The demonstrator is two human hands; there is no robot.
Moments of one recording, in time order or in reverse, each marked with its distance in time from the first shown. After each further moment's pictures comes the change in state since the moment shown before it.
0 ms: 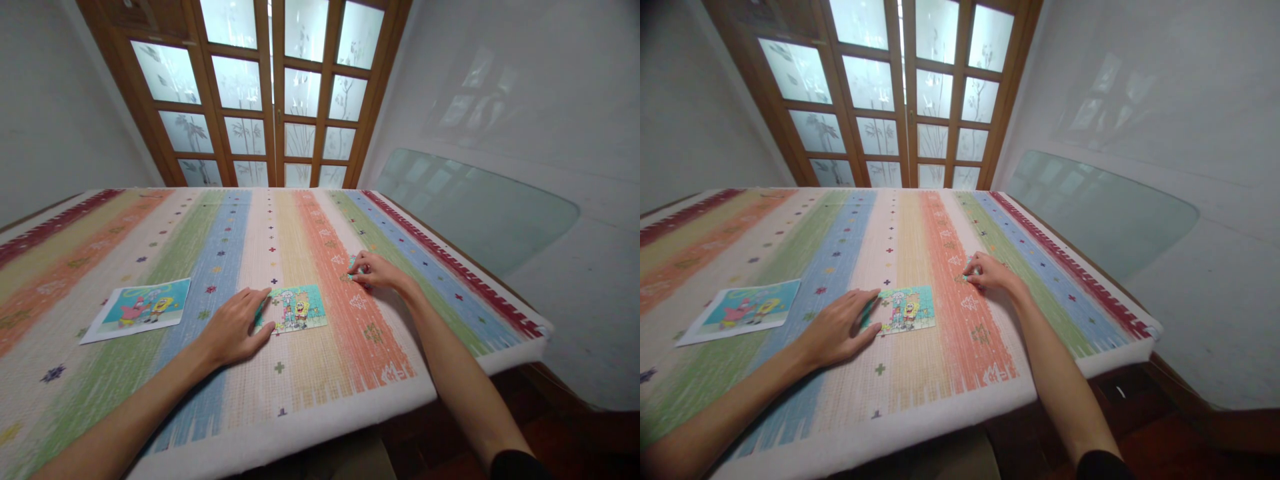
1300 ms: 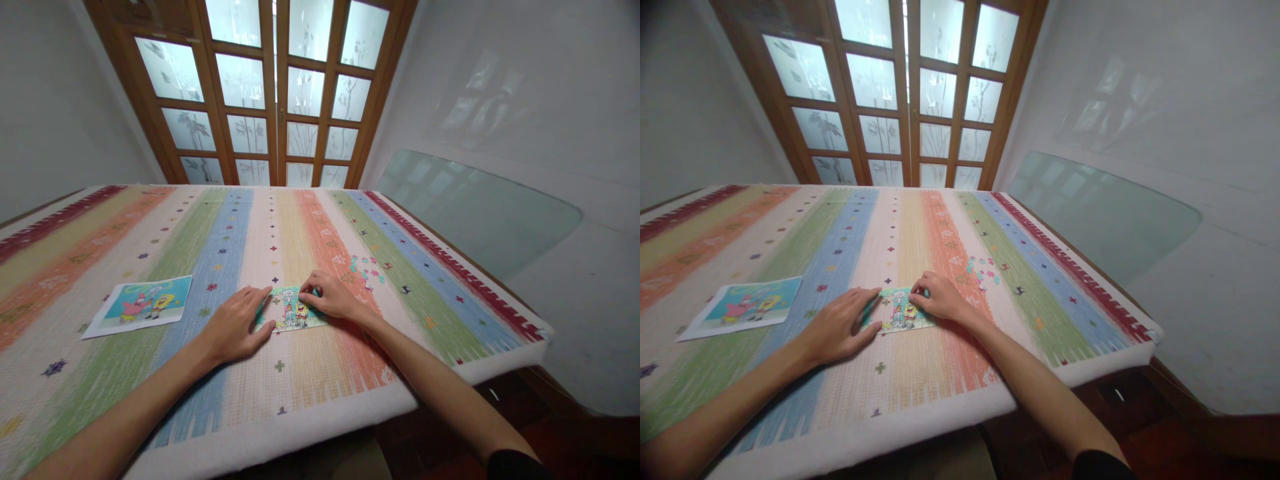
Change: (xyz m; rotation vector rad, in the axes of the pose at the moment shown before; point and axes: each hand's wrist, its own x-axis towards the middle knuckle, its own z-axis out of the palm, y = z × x) left_hand 0.002 0.002 -0.001 -0.047 -0.003 0.002; right_hand 0.007 -0.108 0.081 0.074 0.051 -0.219
